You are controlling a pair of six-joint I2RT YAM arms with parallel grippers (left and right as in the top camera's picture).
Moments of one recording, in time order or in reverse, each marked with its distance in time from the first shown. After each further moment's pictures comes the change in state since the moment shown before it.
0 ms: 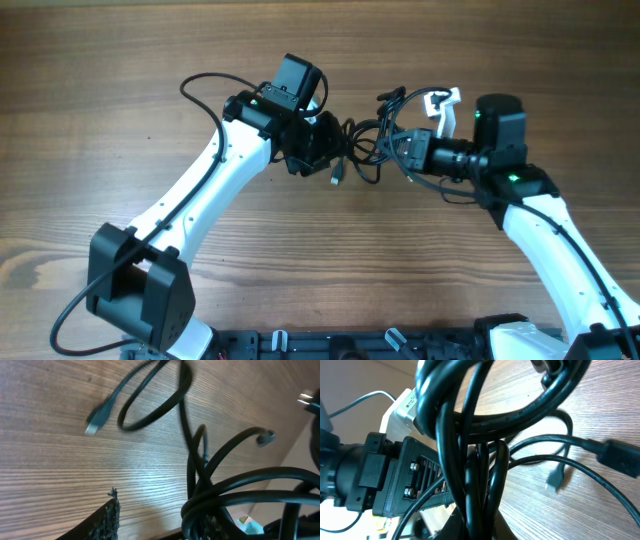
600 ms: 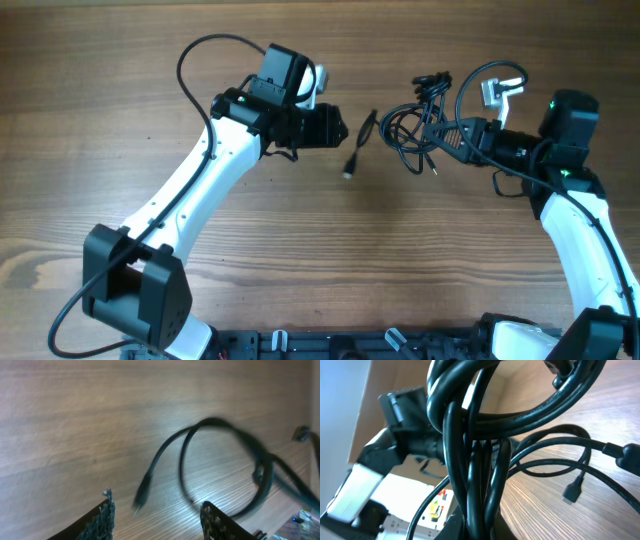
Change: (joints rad) left arm 0.047 -0.006 -0.010 0.172 -0.016 0.450; right arm -0.297 0.035 0.000 0.131 -0.509 0.013
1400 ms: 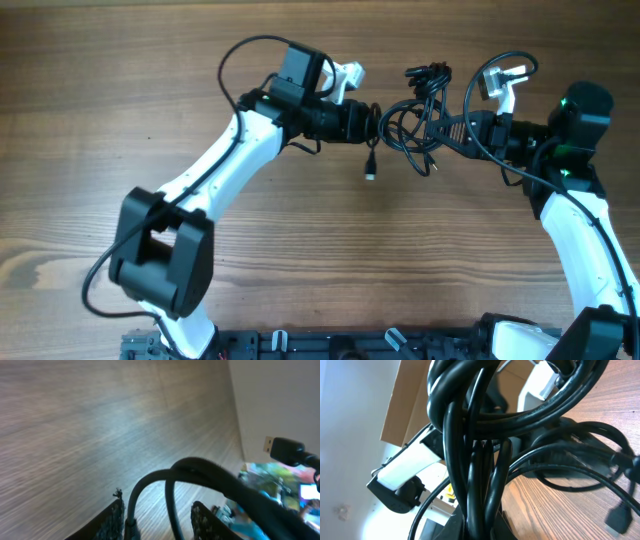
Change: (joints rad) left arm -0.033 0.151 -0.002 0.256 0.348 0.011; right arm 0.000 0.002 0.000 0.289 -0.160 0.257
